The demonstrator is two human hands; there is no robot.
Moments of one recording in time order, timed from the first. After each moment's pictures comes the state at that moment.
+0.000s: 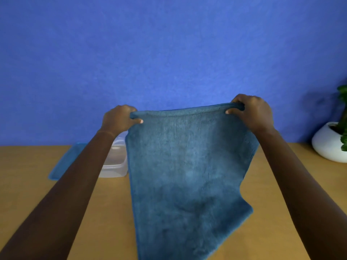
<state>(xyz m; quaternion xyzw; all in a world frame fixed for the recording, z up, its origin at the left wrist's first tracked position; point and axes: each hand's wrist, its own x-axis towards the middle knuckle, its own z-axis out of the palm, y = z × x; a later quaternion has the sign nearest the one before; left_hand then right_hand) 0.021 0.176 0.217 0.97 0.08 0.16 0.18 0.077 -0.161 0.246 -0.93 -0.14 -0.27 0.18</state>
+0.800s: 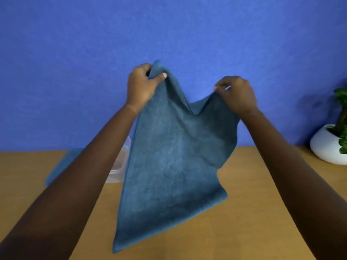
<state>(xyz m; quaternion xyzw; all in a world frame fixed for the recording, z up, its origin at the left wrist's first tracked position) 0.051 0.110 0.293 0.82 0.01 0.36 0.44 0.088 -0.117 0.288 -0.91 -0.15 -0.27 0.28</state>
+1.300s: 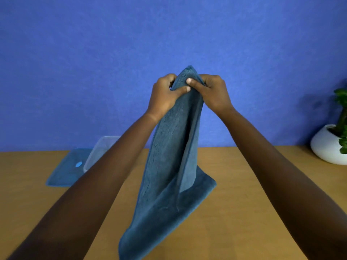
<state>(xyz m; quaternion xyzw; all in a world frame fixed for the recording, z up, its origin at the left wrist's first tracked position) 0.046 0.070 0.279 0.81 -0.09 0.28 0.52 0.067 -0.065 0.292 -0.81 -0.26 -0.20 0.48</state>
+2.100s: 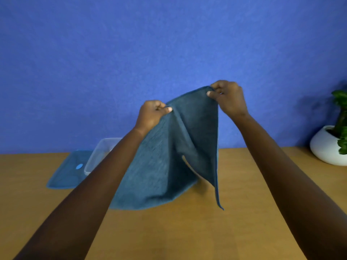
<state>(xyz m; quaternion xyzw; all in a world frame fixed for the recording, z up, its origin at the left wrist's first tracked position) 0.056 0.107 0.230 0.83 -0.01 0.23 0.51 0.081 -0.099 0.285 -0.87 -0.14 -0.23 0.41</state>
